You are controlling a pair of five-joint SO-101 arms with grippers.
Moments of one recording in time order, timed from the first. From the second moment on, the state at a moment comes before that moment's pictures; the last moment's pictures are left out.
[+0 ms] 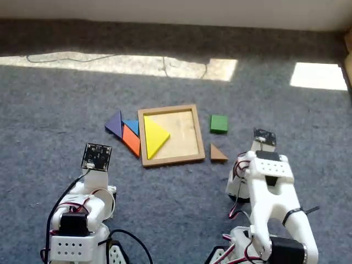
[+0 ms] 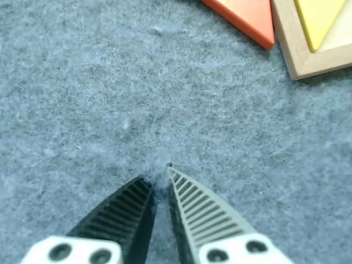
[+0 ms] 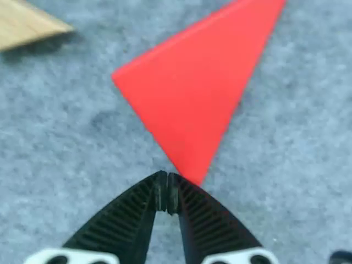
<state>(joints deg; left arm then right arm) -5.1 -102.5 96.0 75.9 -1.2 3.0 -22.9 57.3 67.6 -5.0</state>
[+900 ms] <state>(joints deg) -5.1 -102.5 96.0 75.9 -1.2 -2.4 -22.3 42.4 64.6 -29.5</state>
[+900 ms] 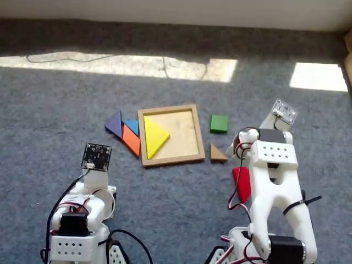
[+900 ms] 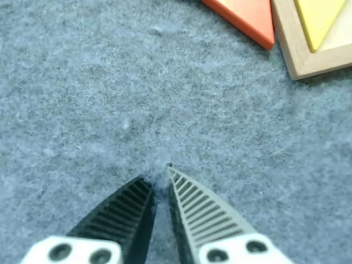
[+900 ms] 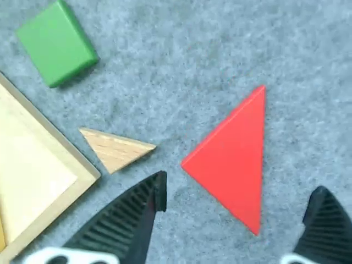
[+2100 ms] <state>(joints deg) -5.1 -102.5 96.0 75.9 -1.2 -4.5 -5.5 45.1 55.8 -35.4</state>
